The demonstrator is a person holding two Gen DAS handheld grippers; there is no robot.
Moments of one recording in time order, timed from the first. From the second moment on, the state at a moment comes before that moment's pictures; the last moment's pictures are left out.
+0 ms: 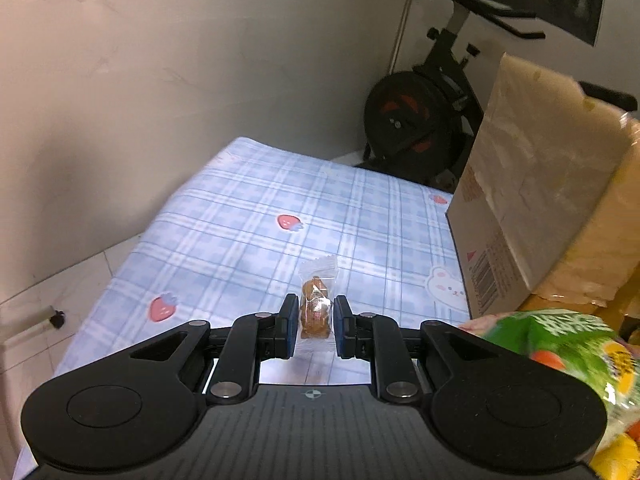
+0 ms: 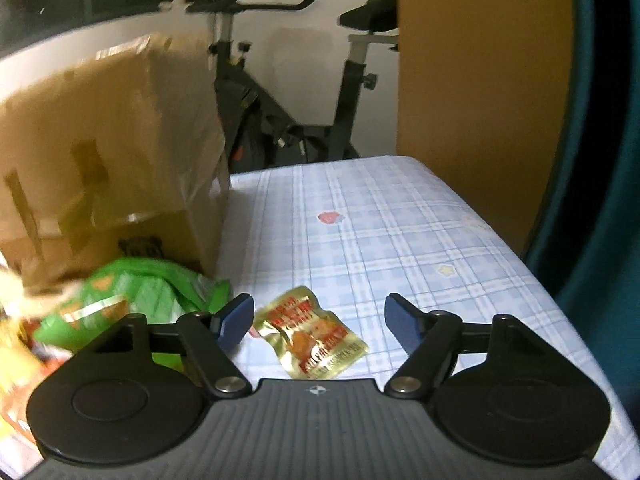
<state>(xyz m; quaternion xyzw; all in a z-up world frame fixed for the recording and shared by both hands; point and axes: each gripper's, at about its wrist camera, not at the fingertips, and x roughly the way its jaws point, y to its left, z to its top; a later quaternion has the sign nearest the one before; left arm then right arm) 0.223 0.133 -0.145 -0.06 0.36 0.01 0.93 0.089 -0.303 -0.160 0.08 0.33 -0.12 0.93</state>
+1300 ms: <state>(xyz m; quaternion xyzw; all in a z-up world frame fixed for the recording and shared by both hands) 0.131 0.102 -0.063 -0.10 0.26 0.03 0.96 0.118 -0.328 -0.200 0.05 0.37 0.01 0.93</state>
